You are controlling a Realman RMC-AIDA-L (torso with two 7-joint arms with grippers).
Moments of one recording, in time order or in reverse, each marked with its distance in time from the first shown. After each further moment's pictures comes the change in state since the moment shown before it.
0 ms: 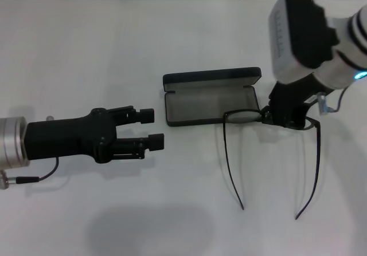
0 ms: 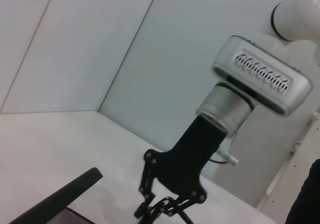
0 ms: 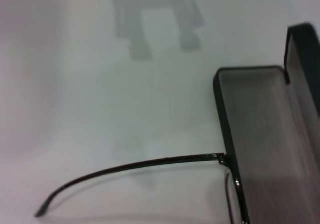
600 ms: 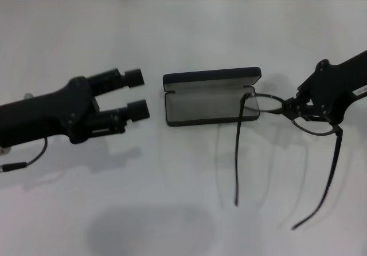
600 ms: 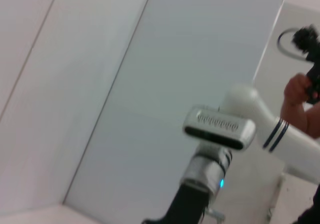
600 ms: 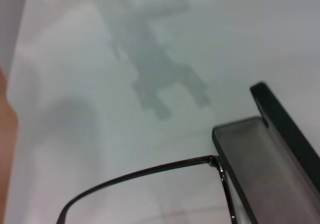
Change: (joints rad) left arm 0.035 0.007 -0.002 0.003 -0.222 0.155 0.068; right arm -0.132 -0.008 0.449 -0.093 0.159 -0.298 -0.107
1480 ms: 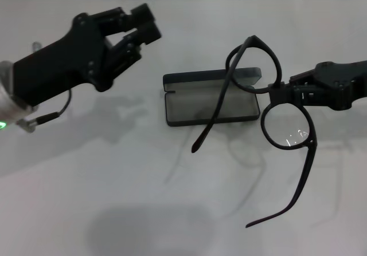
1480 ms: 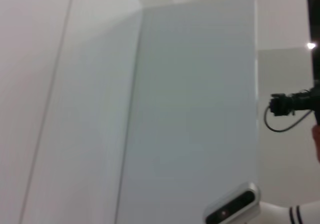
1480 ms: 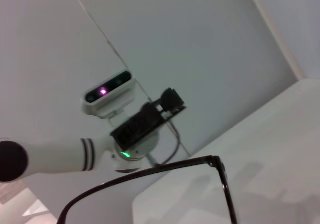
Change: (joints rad) left arm -0.111 -0.051 -0.069 -0.121 -0.135 -0.015 0.326; right arm 0.017 -0.079 0.233 0.548 0.416 -0.132 -0.014
